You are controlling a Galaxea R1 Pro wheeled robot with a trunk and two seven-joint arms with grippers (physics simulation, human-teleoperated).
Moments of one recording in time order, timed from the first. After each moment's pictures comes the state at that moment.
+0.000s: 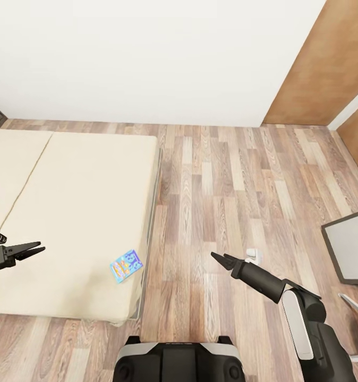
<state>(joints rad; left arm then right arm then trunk) -0.83 0.77 0.01 -0.47 0.46 0.61 -1.57 -0.33 0.03 -0.21 -1.54 -0.36 0.75 0.75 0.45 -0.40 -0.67</state>
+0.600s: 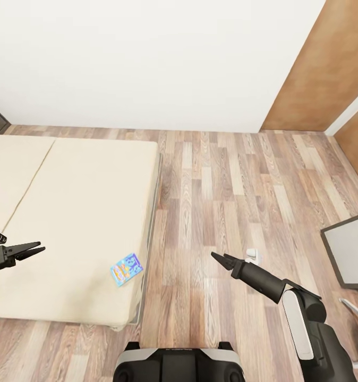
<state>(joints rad) -0.83 0.77 0.01 -0.47 0.46 0.61 -1.57 -0.33 0.03 -0.21 -1.54 -0.36 0.75 0.74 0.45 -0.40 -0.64</state>
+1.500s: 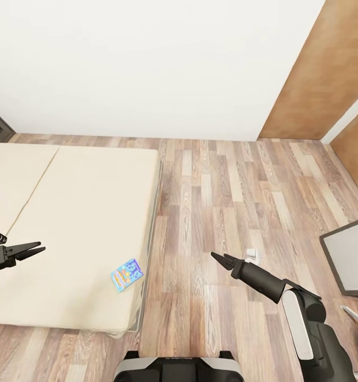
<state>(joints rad) -0.83 0.77 0.01 -0.47 0.46 0.61 -1.57 -0.33 0.03 -0.21 -1.54 -0.36 0.75 0.74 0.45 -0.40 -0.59</state>
